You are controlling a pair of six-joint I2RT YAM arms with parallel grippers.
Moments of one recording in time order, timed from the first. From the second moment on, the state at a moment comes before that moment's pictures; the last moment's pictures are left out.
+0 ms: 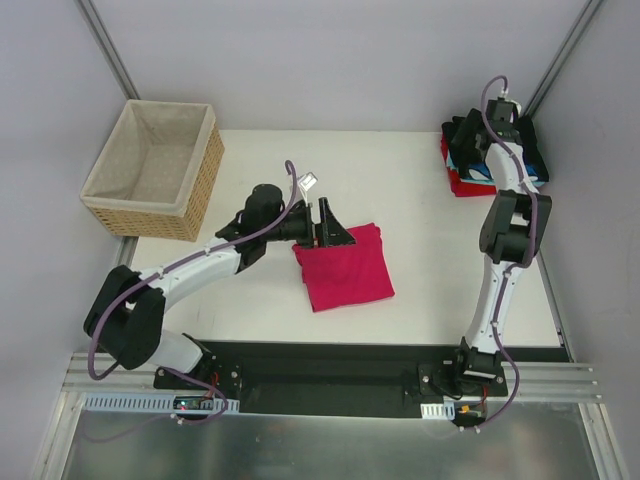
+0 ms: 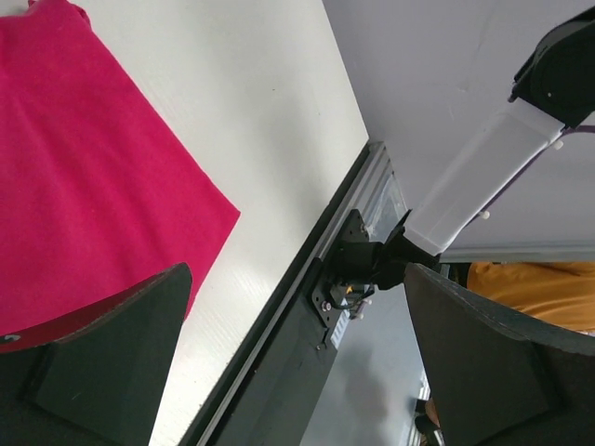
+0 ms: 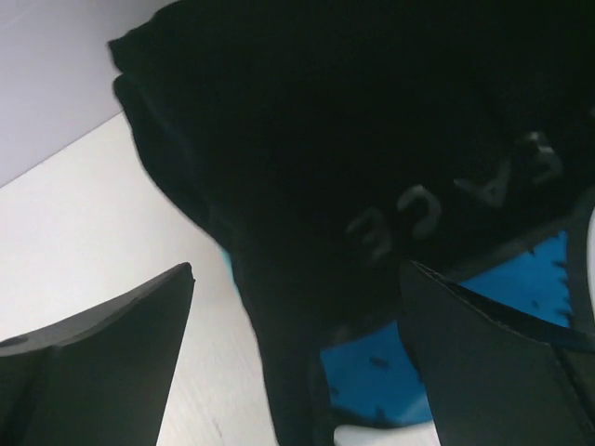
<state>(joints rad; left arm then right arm) -0.61 1.39 0.85 0.21 0.64 -0.85 -0.12 2.29 2.07 -0.43 0.15 0.33</state>
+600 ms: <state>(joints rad) -0.55 1.51 0.86 0.23 0.66 -0.86 -0.19 2.55 2.32 -0.49 -0.09 0.59</state>
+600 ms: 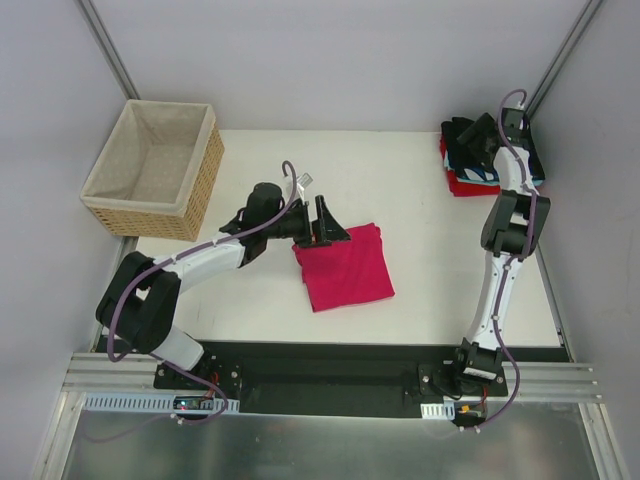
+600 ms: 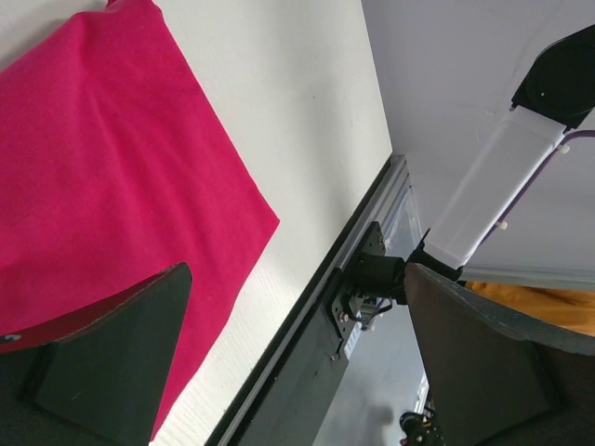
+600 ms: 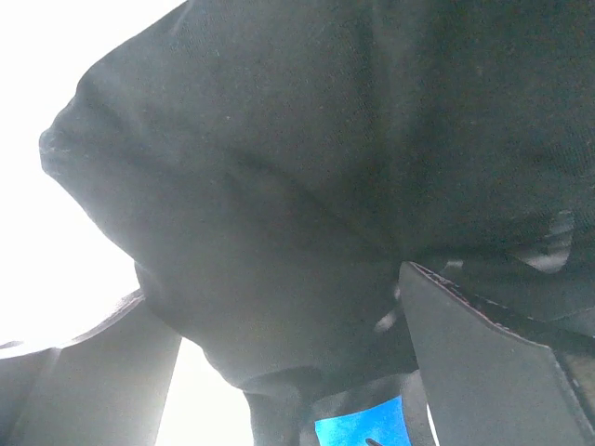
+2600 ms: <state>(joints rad) -0.68 1.12 0.53 0.15 0.52 -0.90 0.40 1.17 1.37 -0.67 0.07 0.57</state>
